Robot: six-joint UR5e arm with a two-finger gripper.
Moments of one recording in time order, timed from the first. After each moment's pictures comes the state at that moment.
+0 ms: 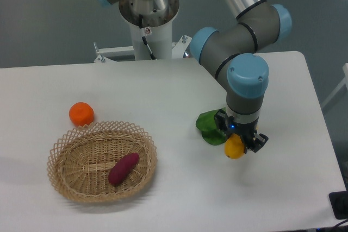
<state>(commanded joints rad) 2.54 -2.02 -1.50 -1.05 1.61 1.26</state>
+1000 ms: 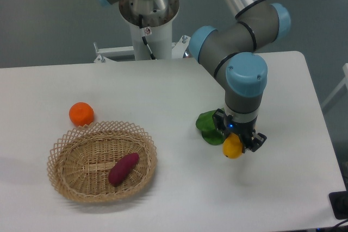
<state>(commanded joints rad) 2.53 -2.02 -1.51 -1.05 1.59 1.24</state>
